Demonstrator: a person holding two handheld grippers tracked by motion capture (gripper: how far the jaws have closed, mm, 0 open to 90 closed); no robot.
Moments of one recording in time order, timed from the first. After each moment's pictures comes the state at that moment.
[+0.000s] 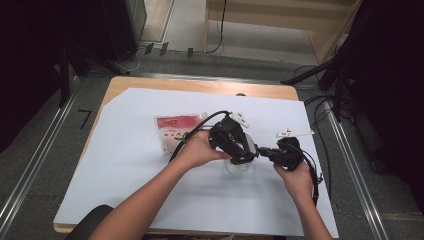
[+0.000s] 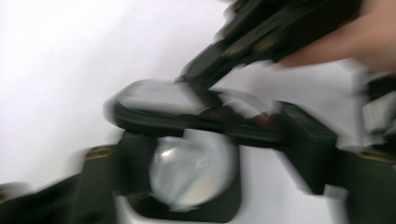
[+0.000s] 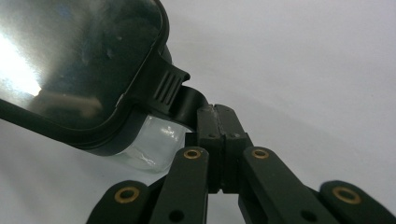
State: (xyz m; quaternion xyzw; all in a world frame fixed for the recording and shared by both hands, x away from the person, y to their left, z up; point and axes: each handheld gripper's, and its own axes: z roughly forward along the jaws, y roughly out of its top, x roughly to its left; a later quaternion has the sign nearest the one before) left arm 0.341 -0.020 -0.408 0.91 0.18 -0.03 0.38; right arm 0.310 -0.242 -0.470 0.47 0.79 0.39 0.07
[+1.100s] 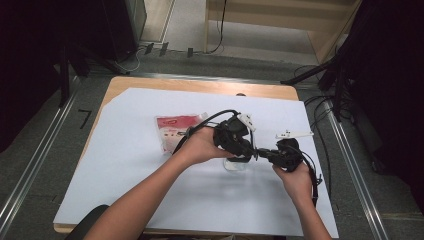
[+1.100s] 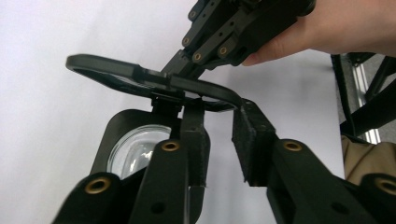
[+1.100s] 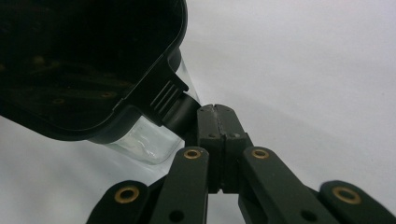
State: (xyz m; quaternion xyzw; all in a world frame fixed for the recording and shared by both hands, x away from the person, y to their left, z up) left arm 0.335 -0.031 -0.391 0.93 0.10 -0.04 0.34; right arm 0.307 -0.241 -0.471 0.47 0.79 0.39 0.07
